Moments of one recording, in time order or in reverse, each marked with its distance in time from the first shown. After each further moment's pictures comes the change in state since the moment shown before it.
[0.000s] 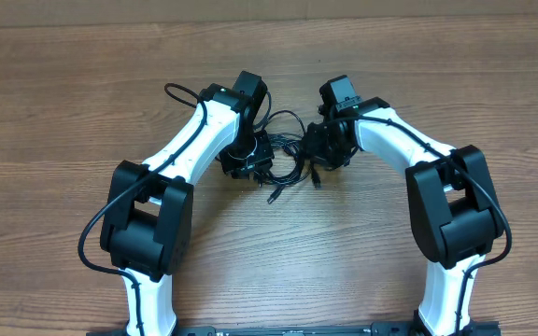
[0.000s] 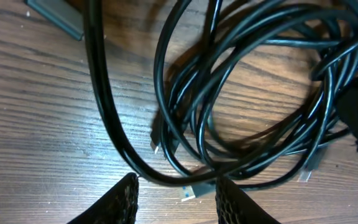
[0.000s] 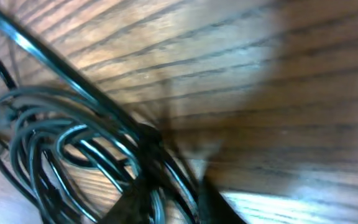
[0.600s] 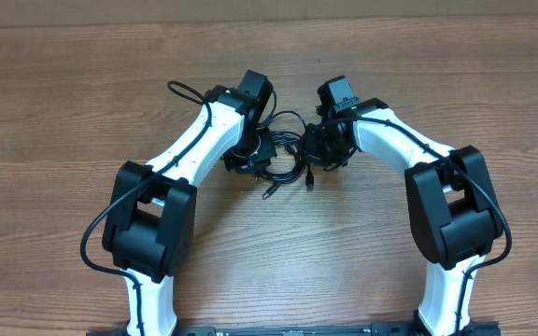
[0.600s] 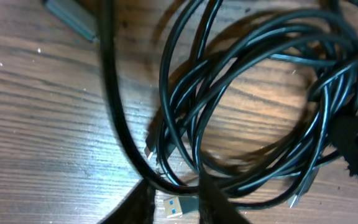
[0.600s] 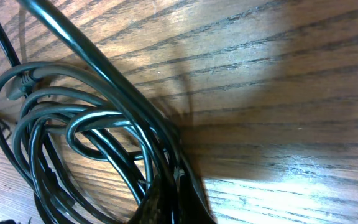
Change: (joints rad) left arm -0.020 0.000 0.000 0.055 -0.076 -0.015; right arm 0.006 -0.002 -0.001 0.004 -0.003 0.005
